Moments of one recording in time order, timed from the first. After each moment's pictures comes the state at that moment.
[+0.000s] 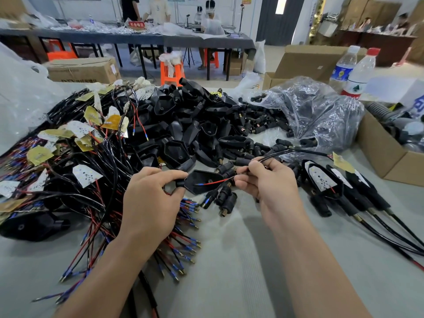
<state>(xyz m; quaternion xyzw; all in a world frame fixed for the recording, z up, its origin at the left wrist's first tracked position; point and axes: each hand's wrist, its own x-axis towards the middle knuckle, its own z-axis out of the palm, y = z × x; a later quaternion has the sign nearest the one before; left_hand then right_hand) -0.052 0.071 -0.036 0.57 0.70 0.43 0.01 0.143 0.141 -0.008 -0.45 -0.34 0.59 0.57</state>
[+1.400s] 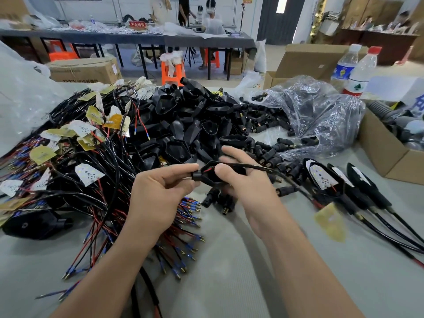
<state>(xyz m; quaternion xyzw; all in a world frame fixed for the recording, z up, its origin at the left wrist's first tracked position) -0.044 0.072 -0.023 0.50 0.55 0.60 0.30 0.123 0.124 -0.010 -0.43 -0.54 0.56 0.46</state>
